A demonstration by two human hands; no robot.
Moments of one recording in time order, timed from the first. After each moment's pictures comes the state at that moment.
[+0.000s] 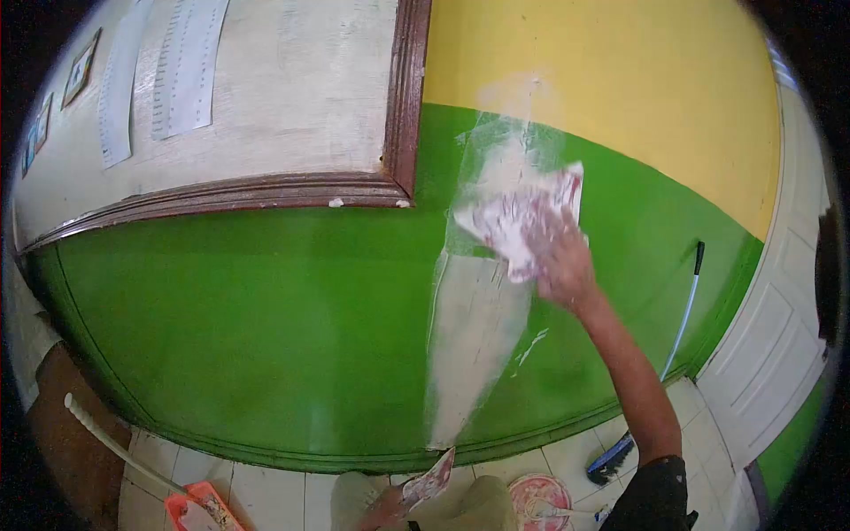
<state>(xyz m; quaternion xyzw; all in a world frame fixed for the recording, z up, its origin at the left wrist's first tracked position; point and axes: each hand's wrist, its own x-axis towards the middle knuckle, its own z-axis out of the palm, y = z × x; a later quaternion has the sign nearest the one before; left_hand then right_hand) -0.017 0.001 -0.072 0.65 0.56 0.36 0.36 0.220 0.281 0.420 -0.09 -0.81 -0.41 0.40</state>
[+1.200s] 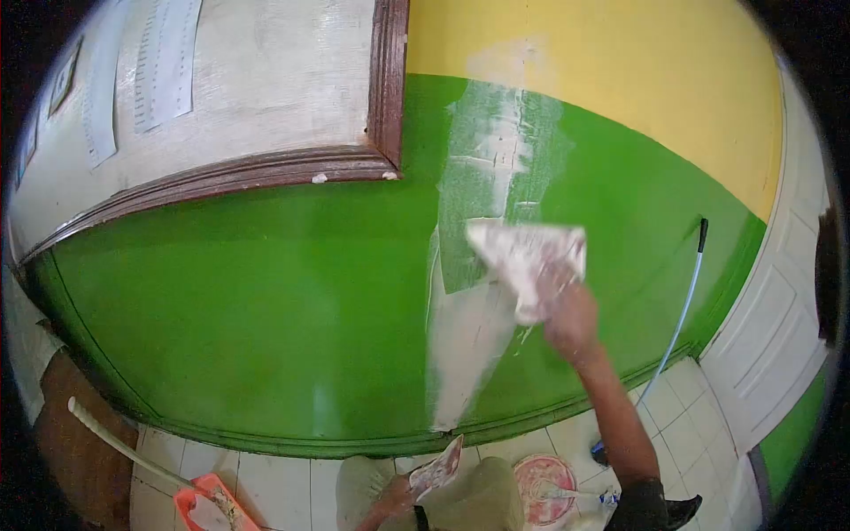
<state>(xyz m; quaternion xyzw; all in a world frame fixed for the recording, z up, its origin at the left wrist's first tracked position) 0.012 -0.014 0.025 0.62 0.56 0.35 0.42 0.239 0.233 0.336 -0.15 -0.82 -0.32 0.44</state>
